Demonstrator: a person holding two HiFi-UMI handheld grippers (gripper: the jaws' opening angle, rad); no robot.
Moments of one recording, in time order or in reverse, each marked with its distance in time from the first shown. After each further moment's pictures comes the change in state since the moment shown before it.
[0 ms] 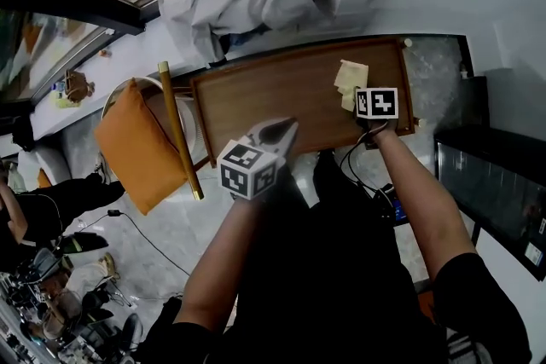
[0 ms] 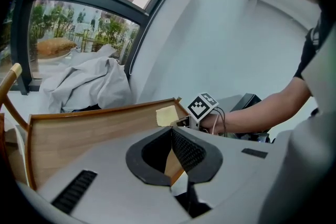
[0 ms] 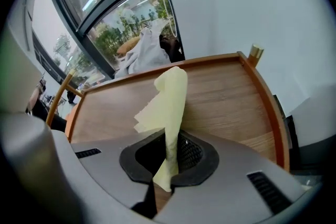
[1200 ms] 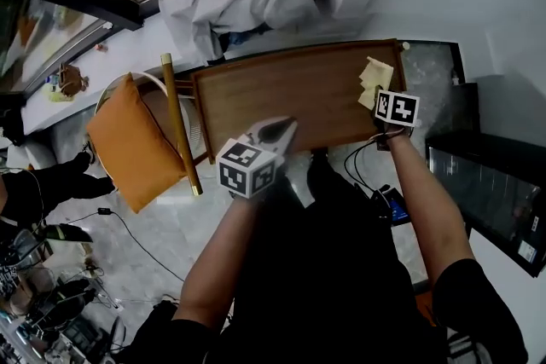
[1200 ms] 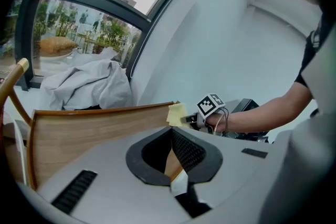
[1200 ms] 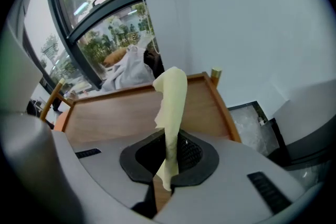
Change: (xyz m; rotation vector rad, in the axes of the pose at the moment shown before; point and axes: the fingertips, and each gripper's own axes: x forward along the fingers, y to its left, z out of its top) left arm -0.015 -0.003 -0.005 -0.022 -0.050 -0.021; right arm -0.050 -0.053 0.012 0.054 -0.120 -0.155
